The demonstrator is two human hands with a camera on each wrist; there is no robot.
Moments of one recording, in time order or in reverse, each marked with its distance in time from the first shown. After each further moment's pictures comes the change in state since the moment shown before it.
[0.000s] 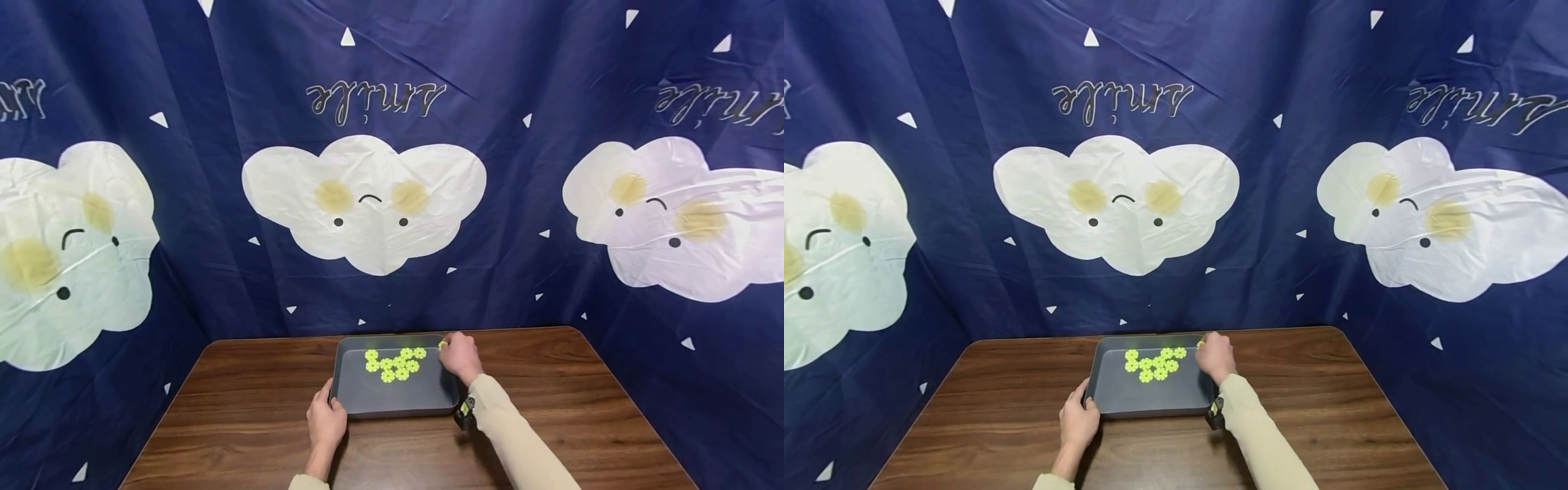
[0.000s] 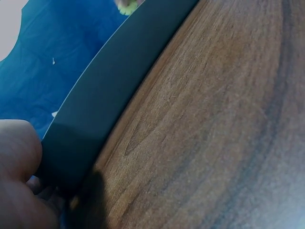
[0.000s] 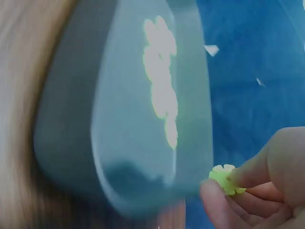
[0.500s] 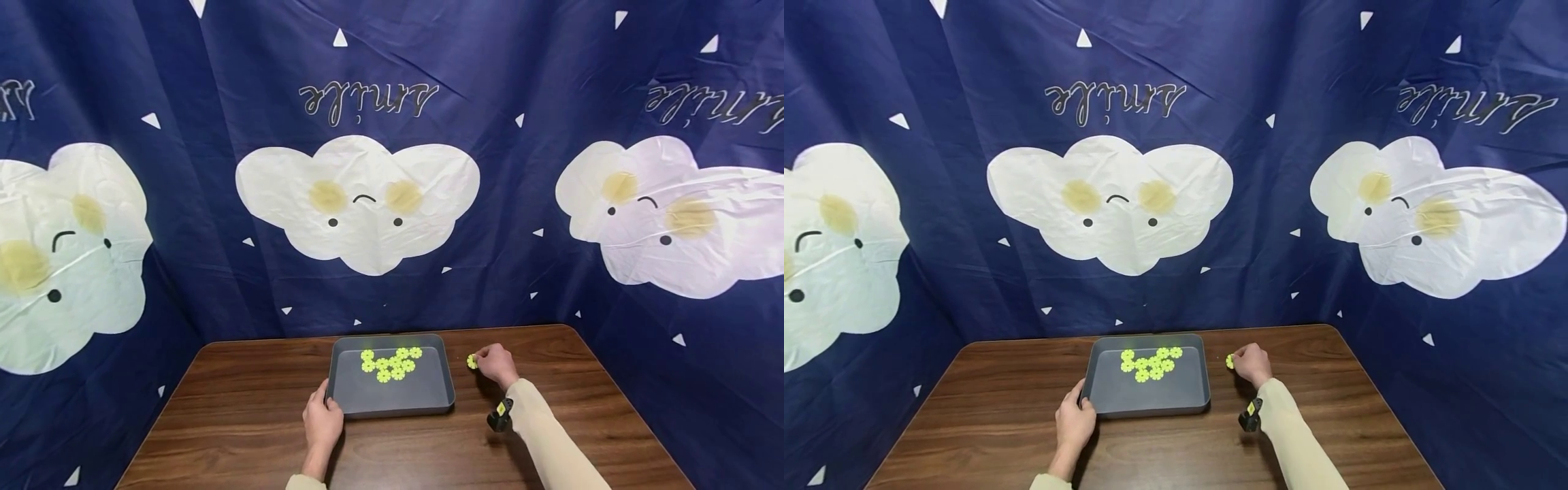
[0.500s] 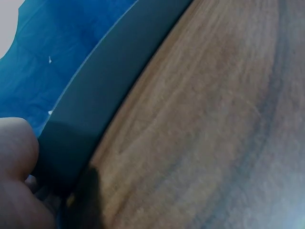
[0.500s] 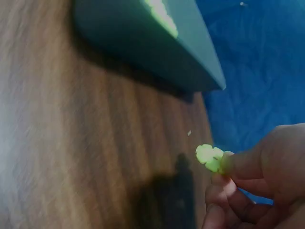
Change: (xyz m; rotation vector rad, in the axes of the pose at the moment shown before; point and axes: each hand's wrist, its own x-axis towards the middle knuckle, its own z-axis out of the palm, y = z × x) left_hand 0.003 0.000 0.001 0.011 -0.024 -0.036; right_hand -0.007 0.079 -0.038 0.054 -0.139 0.206
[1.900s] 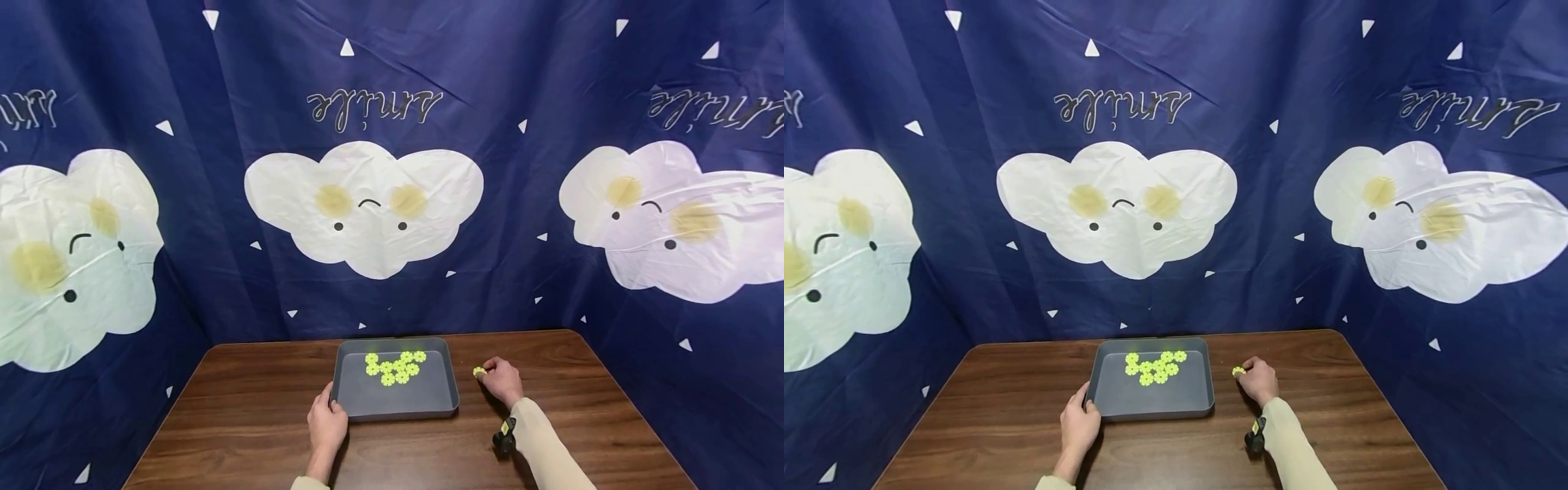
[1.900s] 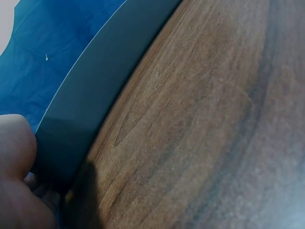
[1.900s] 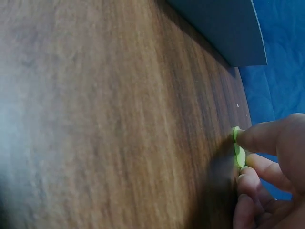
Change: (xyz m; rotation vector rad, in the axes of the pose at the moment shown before) left_hand 0.002 0.001 0.003 0.016 -0.035 -0.076; right_hand -0.011 0.023 0.020 0.019 0.093 0.013
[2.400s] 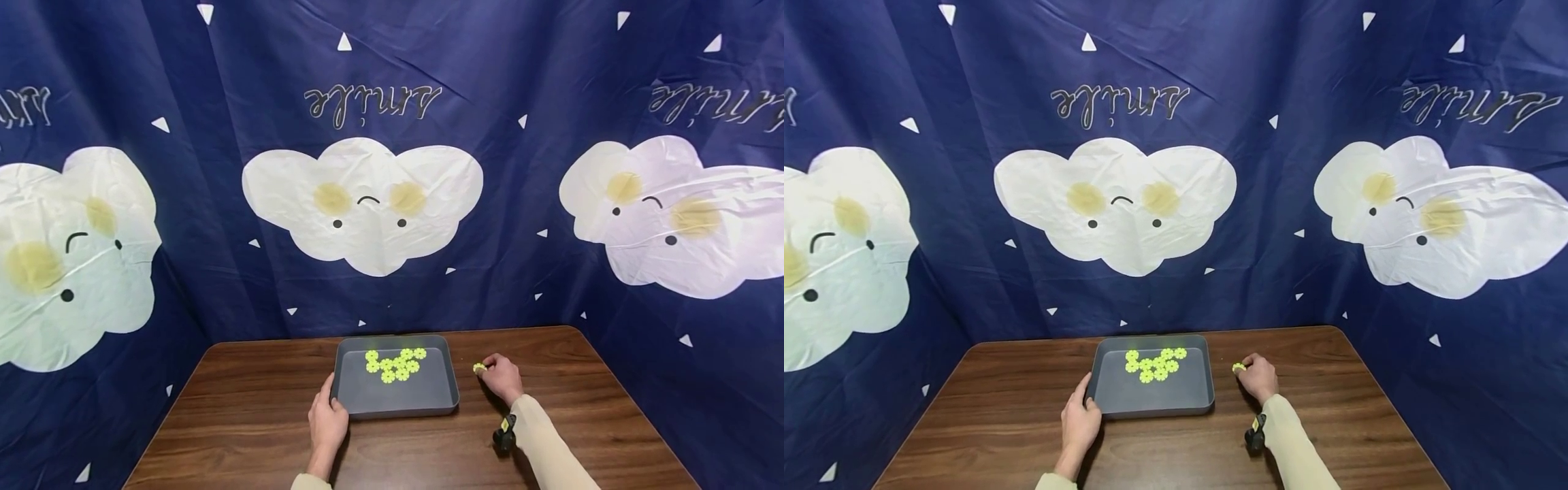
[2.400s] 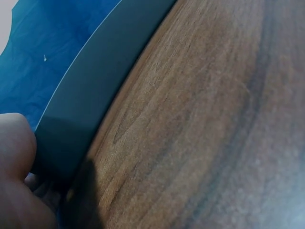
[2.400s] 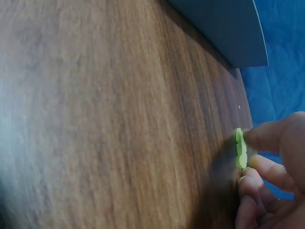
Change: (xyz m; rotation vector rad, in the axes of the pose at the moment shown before) left_hand -0.002 -0.002 0.000 0.010 0.030 0.084; right_hand -0.001 0.001 0.001 0.020 0.007 0.001
